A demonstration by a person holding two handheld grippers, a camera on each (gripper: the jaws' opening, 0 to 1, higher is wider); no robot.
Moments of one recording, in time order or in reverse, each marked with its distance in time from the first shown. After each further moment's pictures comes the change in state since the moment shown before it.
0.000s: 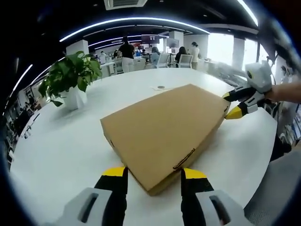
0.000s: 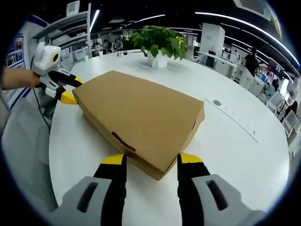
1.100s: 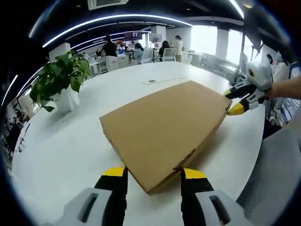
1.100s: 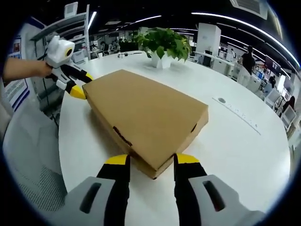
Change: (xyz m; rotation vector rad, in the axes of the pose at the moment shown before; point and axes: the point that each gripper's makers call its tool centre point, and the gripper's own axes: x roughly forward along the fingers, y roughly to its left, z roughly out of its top) left arm -0.019 0.033 -0.018 0.107 0.048 -0.121; right arm -0.008 0.057 -0.001 0.049 -0.019 -0.026
